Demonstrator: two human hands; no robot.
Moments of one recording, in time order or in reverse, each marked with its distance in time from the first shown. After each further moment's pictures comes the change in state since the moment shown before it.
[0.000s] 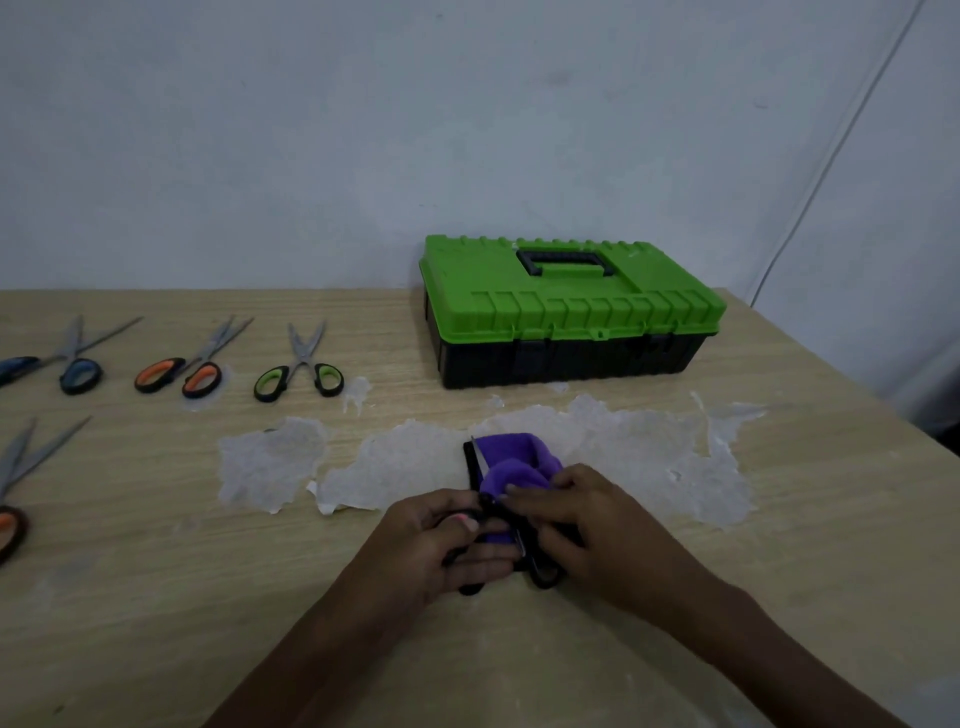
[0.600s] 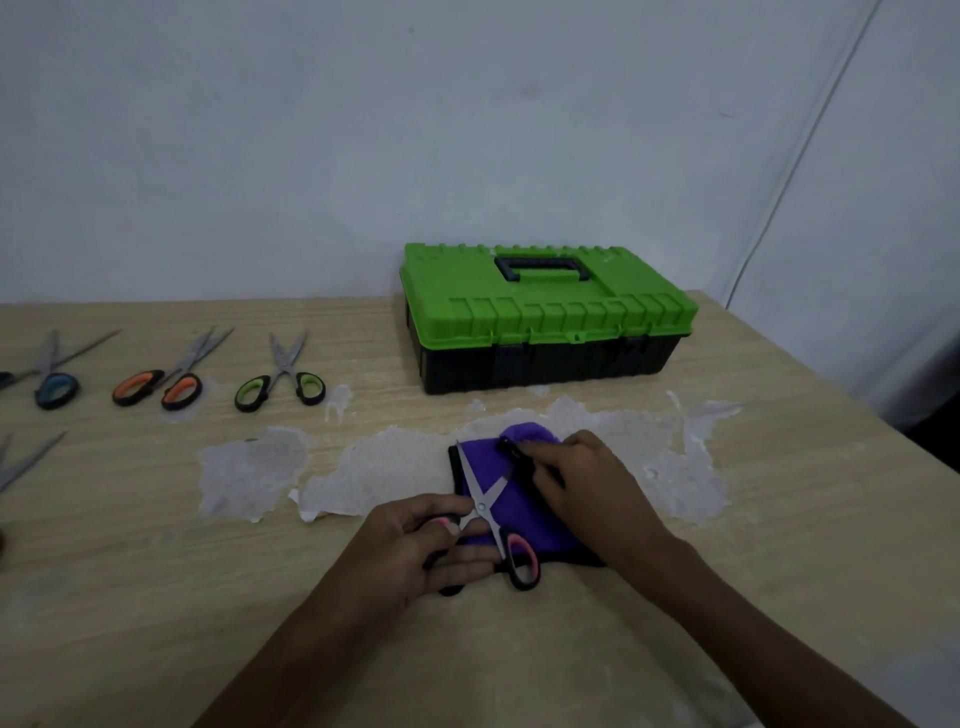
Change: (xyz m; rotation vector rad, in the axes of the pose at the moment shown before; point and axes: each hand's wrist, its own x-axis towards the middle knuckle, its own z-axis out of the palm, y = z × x) left_hand -0.002 0.001 0.002 0.025 0.032 -0.010; right_hand 0.029 0.025 0.003 -0.161 0.211 0.196
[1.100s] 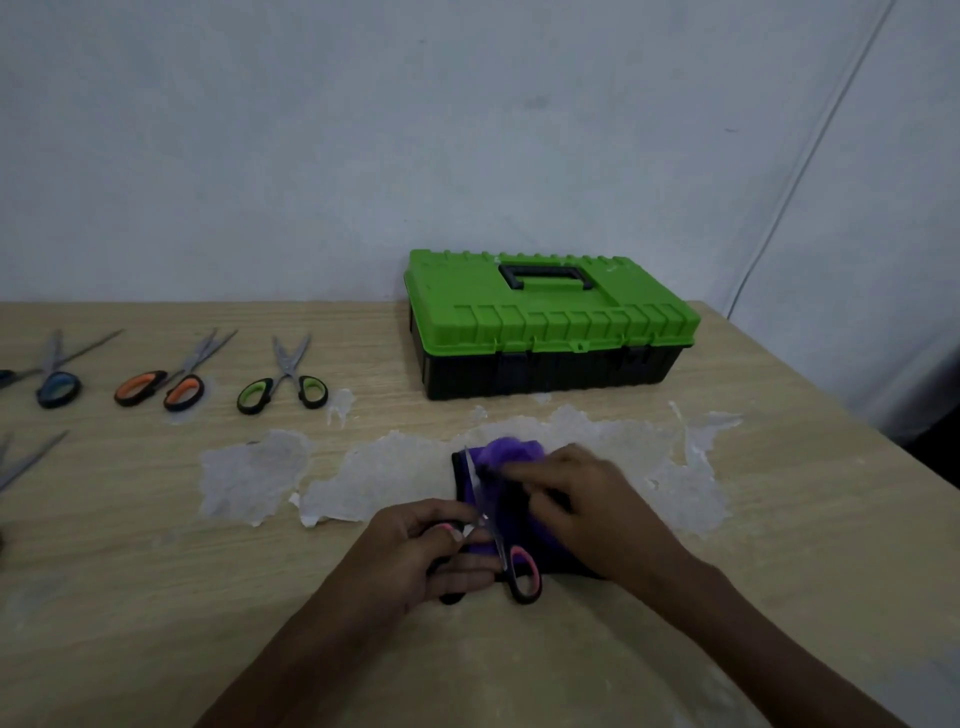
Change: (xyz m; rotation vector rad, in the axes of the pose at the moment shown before) left_hand 0.003 0.001 -0.002 0.046 -0.013 -0.004; right_hand -0.015 -0.012 -0.020 0.178 -0.093 -0.162
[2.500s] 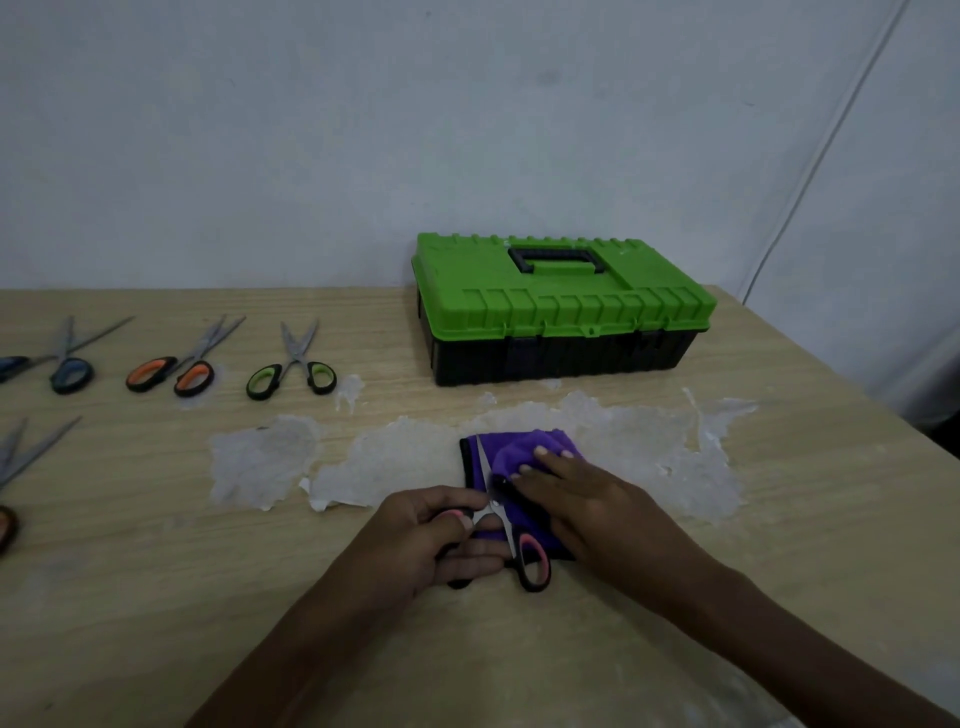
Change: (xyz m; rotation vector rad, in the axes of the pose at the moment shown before) left_hand 0.001 0.001 -0.001 -0.010 -0.021 -0.014; right_hand -0.017 0.018 0.014 -0.374 0.034 -0.292
